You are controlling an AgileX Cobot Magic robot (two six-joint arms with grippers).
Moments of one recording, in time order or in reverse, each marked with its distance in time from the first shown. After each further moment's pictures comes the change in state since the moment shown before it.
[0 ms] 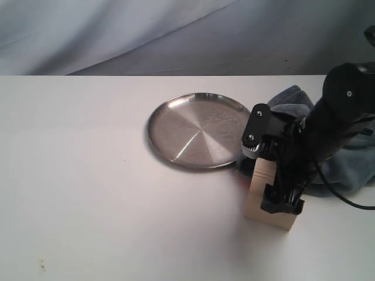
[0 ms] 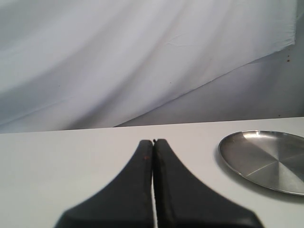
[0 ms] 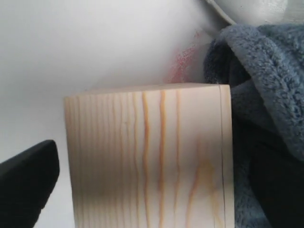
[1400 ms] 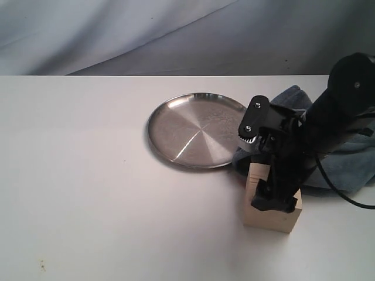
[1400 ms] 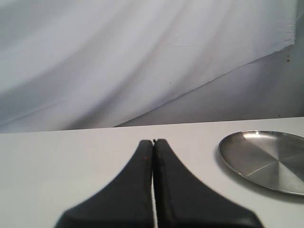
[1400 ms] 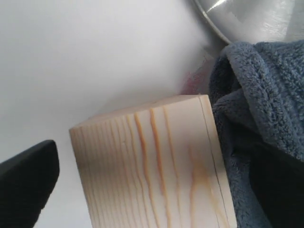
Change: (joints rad) left arm 0.000 0.000 0.000 0.000 0.000 -0.002; right arm 0.013 -0.045 0.000 0.087 0.016 -0.014
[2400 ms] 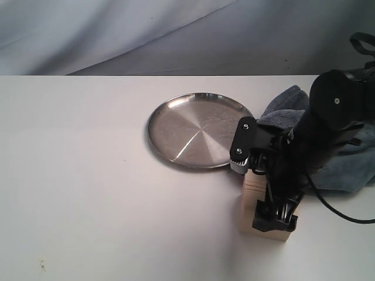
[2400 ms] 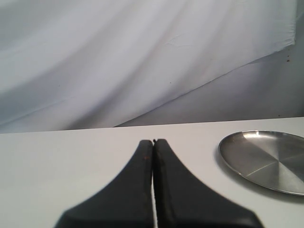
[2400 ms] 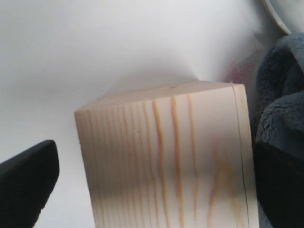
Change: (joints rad) left arm 0.000 0.000 0.000 0.000 0.000 0.000; right arm 0.058 0.038 0.012 -0.037 0.044 -0.002
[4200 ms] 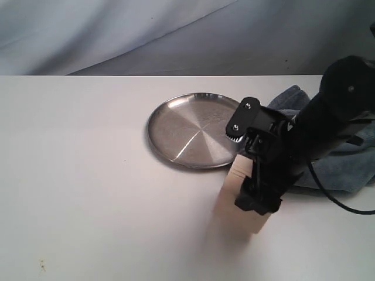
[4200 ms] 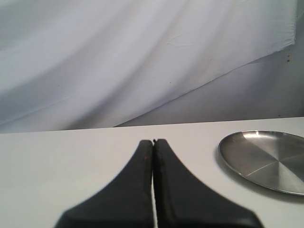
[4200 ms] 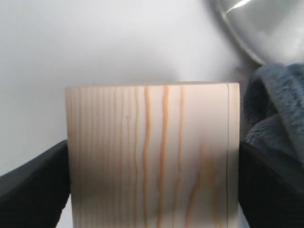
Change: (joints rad) left arm 0.000 0.000 0.000 0.000 0.000 0.000; right arm 0.000 -0.065 0.000 0.138 -0.055 0.057
